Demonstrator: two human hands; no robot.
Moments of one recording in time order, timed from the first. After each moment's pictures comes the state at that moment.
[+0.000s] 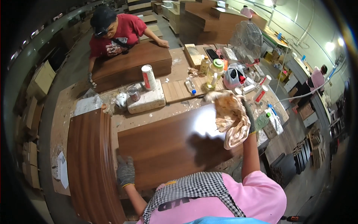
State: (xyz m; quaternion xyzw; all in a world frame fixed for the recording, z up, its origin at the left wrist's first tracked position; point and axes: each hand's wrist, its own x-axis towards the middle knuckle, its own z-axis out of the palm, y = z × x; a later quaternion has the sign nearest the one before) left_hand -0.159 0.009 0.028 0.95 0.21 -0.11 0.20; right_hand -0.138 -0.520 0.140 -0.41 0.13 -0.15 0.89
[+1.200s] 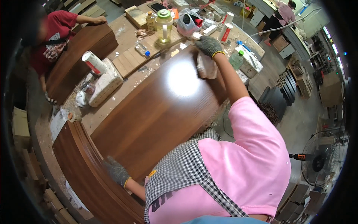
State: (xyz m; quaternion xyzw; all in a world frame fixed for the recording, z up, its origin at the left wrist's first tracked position) left_hand -0.153 0.024 -0.032 0.98 0.17 0.07 0.09; right_hand -0.042 -0.667 0.062 -0.96 0.24 -0.10 0.08
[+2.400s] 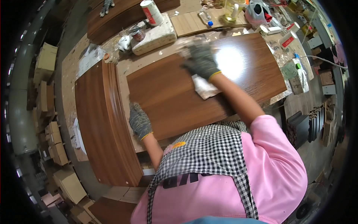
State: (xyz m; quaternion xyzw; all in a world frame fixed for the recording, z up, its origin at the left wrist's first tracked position) left_hand -0.141 -0.011 -0.004 0.96 0.18 0.06 0.21; right_hand -0.026 -0.345 0.000 -0.96 -0.04 -0.15 0.22
